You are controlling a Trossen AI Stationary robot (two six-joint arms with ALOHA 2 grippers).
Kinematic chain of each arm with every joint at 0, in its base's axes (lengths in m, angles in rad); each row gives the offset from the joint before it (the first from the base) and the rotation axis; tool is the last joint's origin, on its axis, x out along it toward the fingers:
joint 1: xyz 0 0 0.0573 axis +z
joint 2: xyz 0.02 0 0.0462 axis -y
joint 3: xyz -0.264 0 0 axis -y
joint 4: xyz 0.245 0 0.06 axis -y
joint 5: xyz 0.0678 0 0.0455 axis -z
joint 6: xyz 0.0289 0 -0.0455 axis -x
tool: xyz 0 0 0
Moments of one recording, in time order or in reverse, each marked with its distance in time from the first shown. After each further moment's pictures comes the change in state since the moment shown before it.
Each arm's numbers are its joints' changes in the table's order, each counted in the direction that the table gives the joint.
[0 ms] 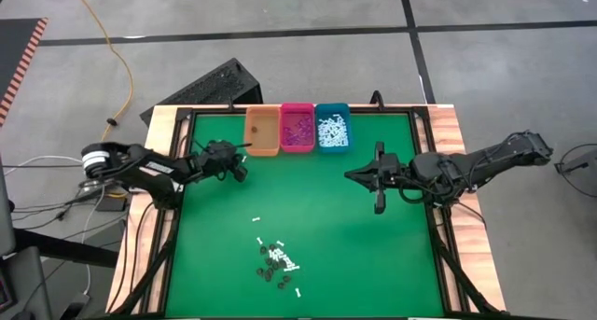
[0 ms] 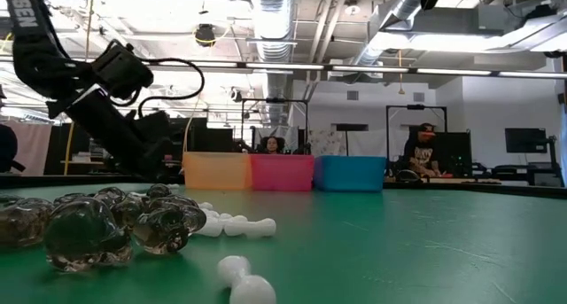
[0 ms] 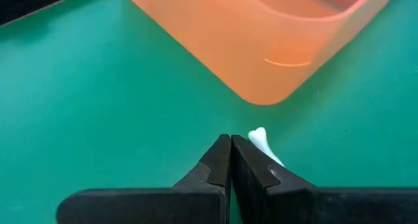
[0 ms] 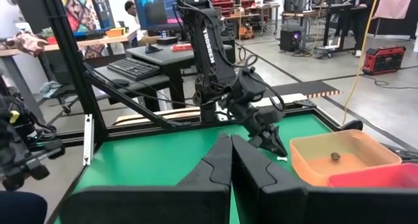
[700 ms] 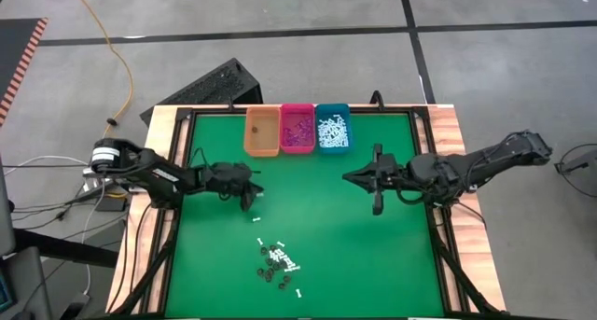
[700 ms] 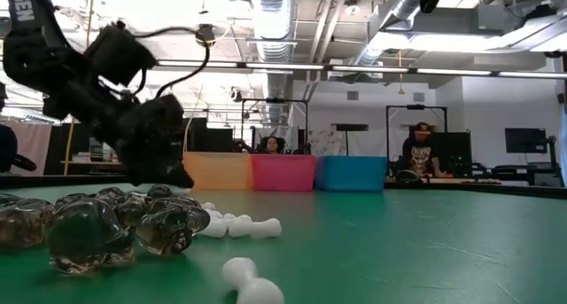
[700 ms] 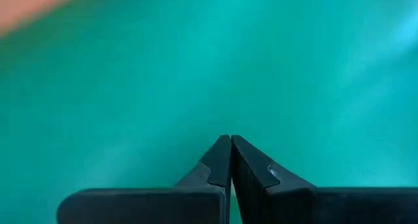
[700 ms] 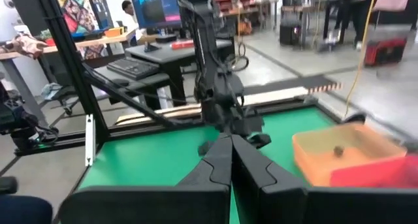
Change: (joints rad) left arm -0.300 -0.112 0.029 0.179 0.302 0.212; right arm 0.000 -0.016 0.000 -0.002 0.000 -0.031
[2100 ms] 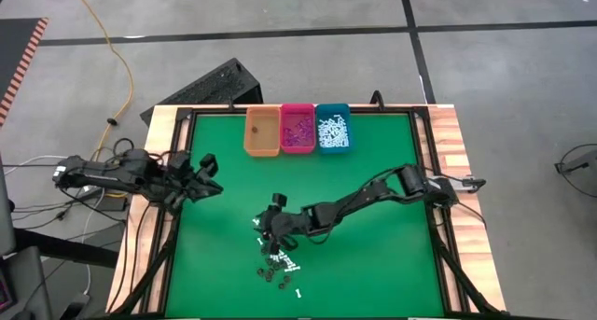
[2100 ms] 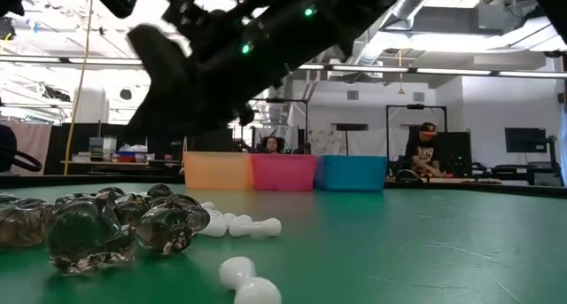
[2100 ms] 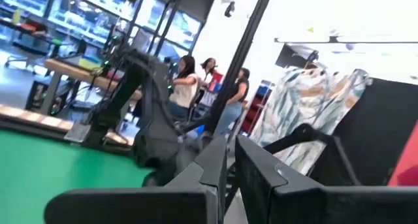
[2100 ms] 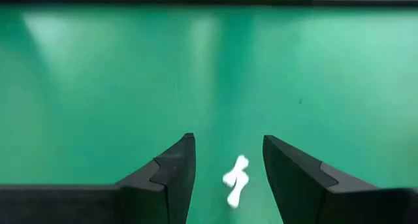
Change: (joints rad) left arm -0.285 1.078 0.159 -0.359 0.166 0.046; right arm -0.017 -1.339 0.821 0.071 -0.006 0.004
